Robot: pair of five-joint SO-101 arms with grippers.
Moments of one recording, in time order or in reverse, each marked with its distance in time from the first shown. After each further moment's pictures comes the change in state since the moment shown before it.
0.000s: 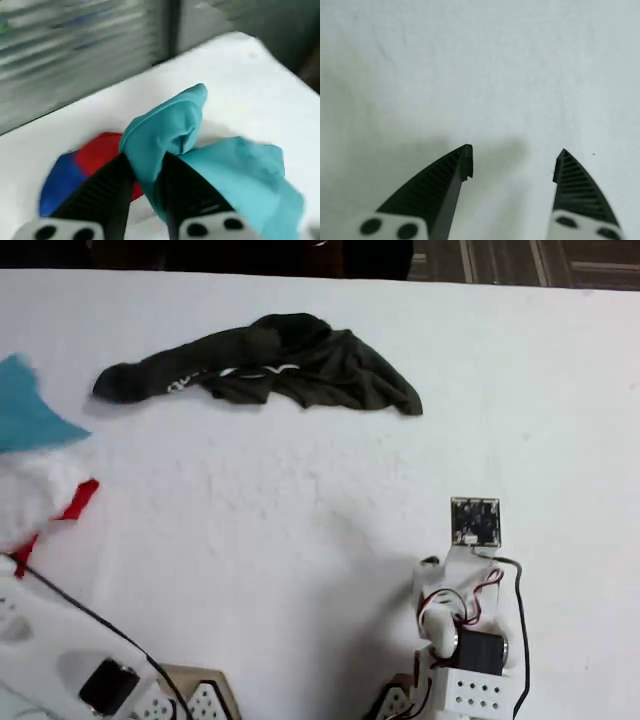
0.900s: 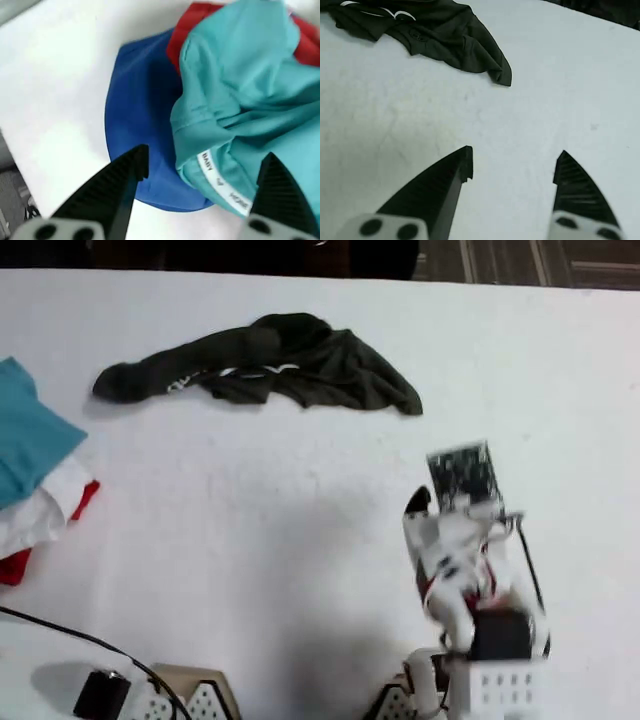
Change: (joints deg) left arm -14.3 20.2 0.0 3.8 -13.8; right arm -10.9 29.5 -39.4 -3.9 7.5
